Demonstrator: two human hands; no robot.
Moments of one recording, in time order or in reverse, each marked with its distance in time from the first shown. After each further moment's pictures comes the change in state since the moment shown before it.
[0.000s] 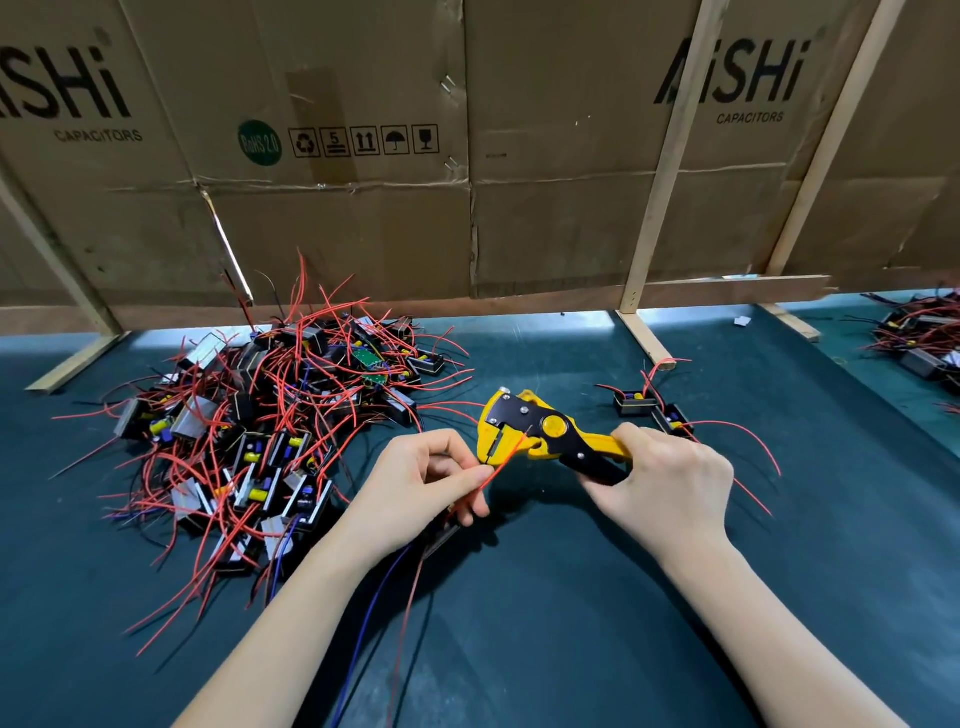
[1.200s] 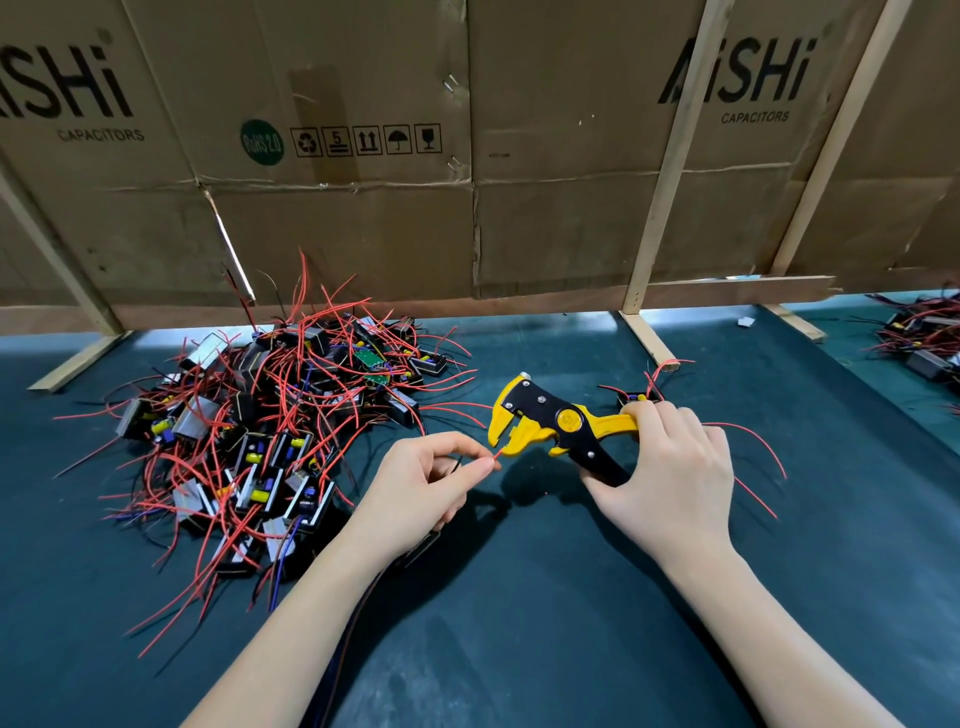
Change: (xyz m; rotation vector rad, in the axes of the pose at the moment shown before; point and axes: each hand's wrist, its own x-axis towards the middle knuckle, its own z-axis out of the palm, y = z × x) left_hand 0.004 -0.009 0.003 0.073 0.091 -0.002; right_hand 0.003 -0.002 0.000 0.039 -0.028 0.084
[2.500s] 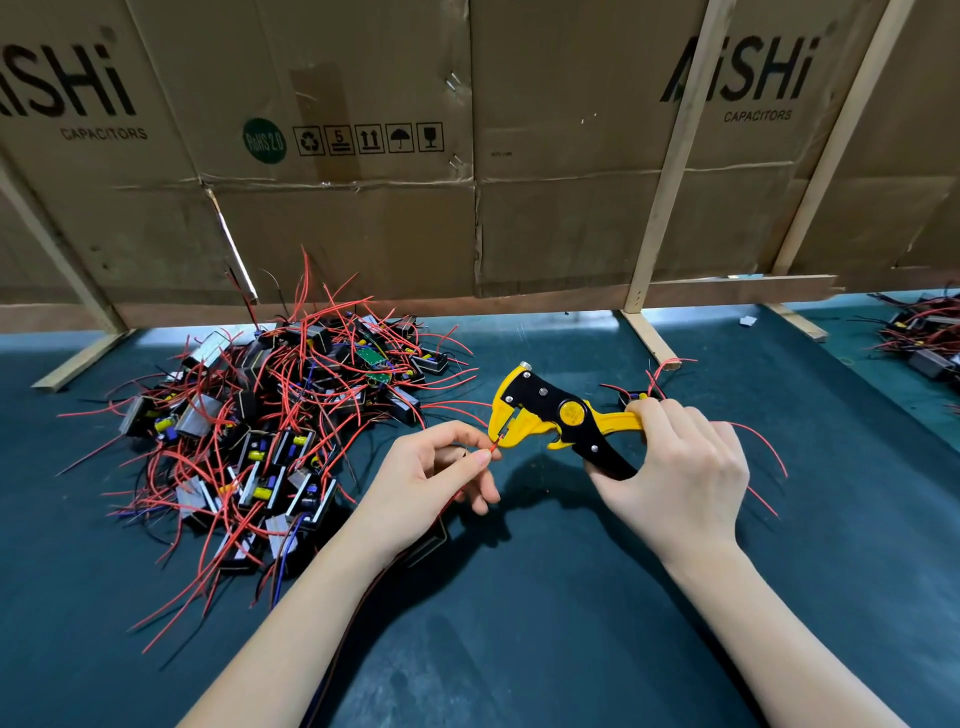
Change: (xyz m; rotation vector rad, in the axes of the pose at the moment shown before) left_hand -0.001 0.003 0.002 -0.194 -0.072 0.090; right_hand 0.002 0.002 -0.001 -0.050 0.161 -0.064
